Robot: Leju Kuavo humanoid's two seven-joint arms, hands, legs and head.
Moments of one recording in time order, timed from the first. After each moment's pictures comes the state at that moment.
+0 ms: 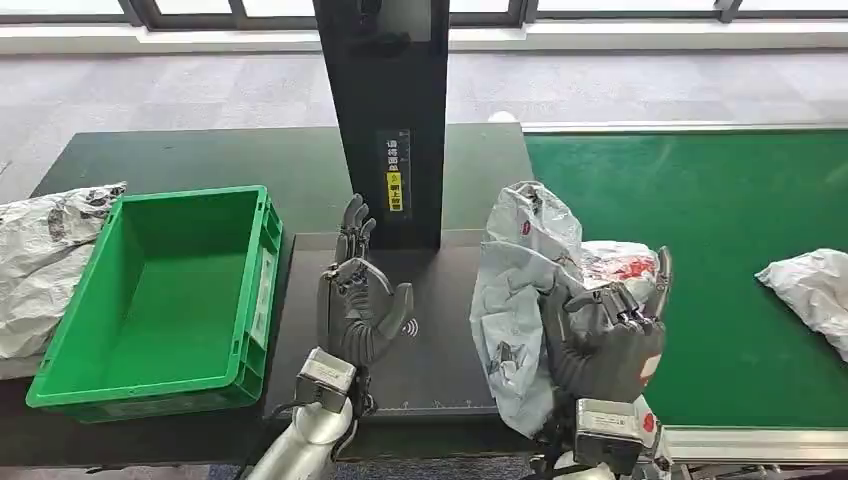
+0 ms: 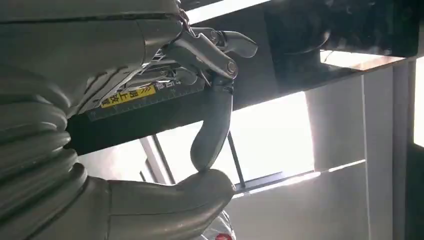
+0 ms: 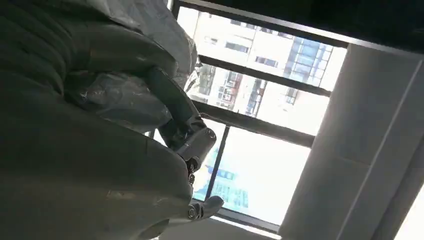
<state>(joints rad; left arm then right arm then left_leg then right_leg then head) -0.21 -0.26 -0.45 -1.30 -0.18 0.36 -0.68 0.09 0.21 0.28 -1.71 0.34 -0.70 -0.70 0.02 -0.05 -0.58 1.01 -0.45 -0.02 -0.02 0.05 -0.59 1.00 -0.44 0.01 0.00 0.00</state>
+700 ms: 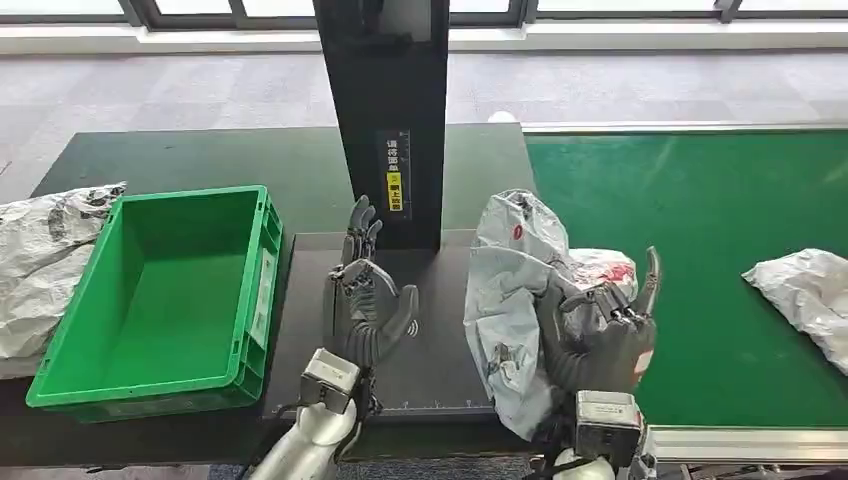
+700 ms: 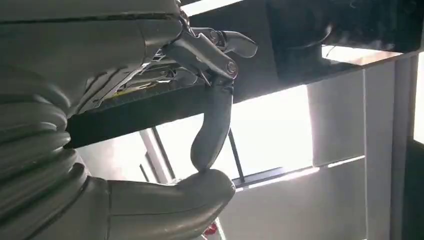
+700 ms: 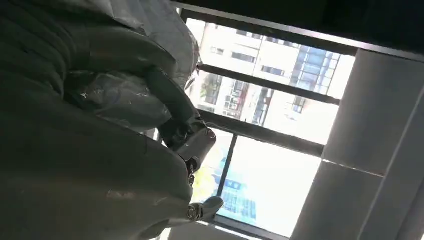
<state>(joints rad) -0.22 -0.26 -0.47 -1.28 -0.16 0.37 -0.68 0.05 0.20 0.28 -1.64 0.29 -0.63 -0.70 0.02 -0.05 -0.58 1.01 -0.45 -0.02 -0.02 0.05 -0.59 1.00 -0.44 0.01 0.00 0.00</state>
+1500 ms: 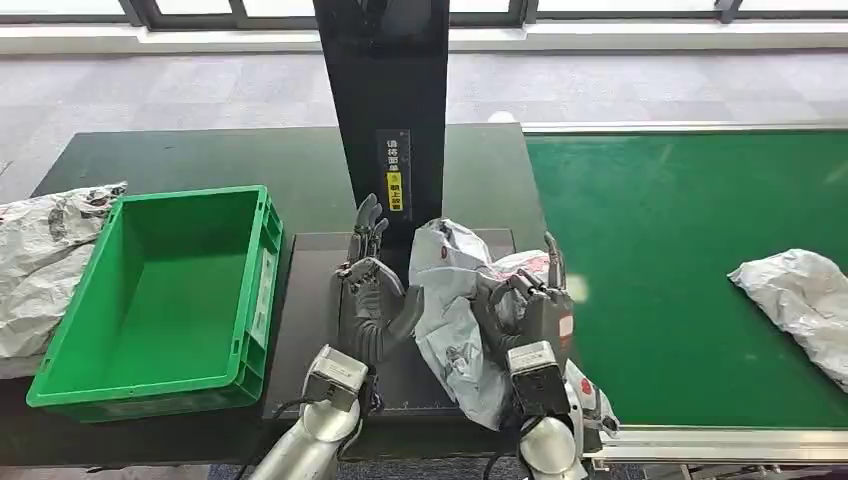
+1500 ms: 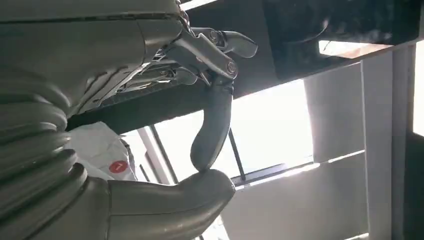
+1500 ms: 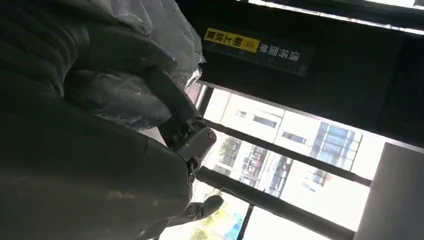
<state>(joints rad) -0.23 -0.27 -0.48 -1.26 -0.18 0.35 -0.68 -0.05 0.25 0.28 -1.37 0.30 -0.48 -0.70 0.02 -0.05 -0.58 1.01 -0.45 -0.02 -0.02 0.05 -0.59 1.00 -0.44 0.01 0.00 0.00</state>
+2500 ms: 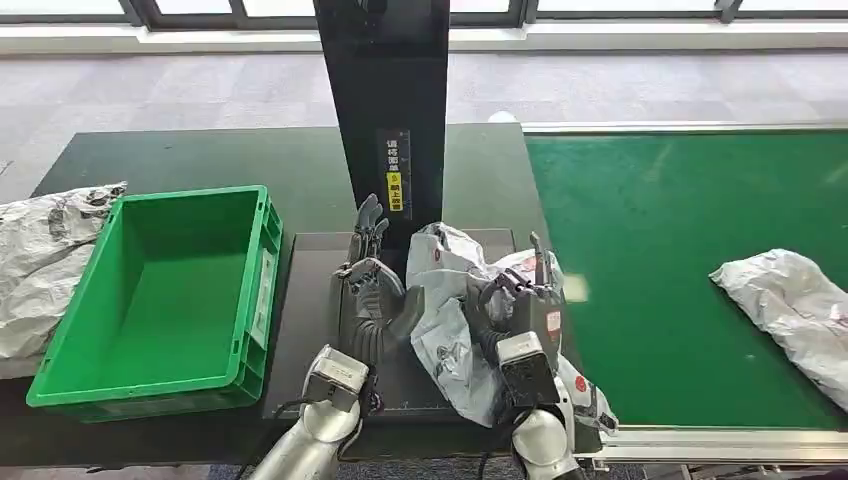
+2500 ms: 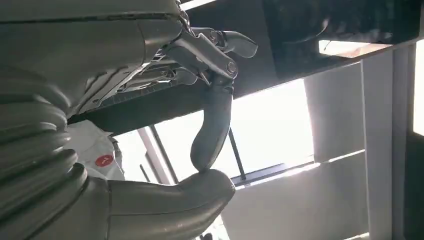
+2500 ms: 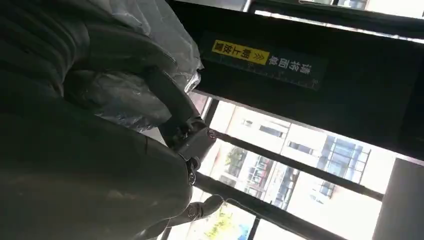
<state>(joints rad) -0.23 -0.27 -0.48 -1.26 -0.18 0.36 -0.68 -0.09 0.26 0.28 -1.30 0.30 -0.46 -0.70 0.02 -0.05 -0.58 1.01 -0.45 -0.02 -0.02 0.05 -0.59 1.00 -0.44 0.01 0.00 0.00</state>
